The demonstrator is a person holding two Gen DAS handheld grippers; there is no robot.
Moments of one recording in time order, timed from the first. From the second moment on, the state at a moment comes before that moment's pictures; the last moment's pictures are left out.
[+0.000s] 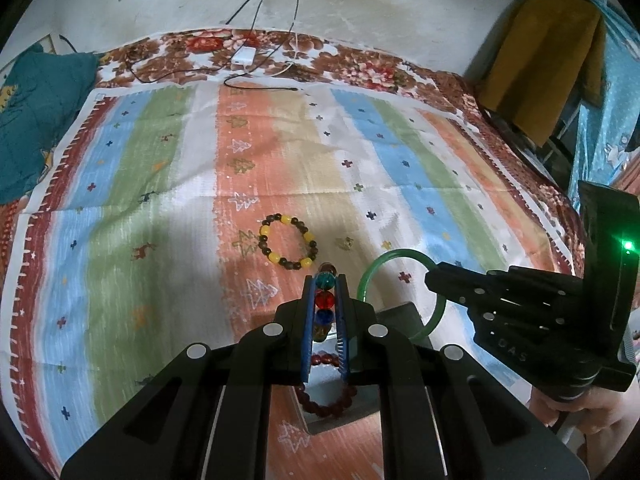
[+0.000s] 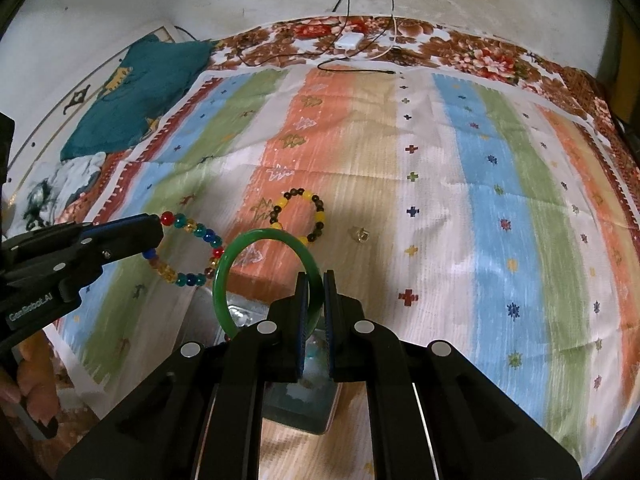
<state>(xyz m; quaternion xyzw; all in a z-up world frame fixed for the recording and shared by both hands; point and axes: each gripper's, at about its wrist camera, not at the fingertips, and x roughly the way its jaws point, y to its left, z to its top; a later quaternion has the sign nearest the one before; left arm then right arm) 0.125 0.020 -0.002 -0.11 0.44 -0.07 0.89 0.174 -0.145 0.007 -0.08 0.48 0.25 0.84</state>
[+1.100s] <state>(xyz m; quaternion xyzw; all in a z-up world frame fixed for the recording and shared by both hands) 0.109 0.018 -0.026 -0.12 0.48 -0.04 0.87 0.147 -0.146 -0.013 -0.09 0.52 0.26 0.81</state>
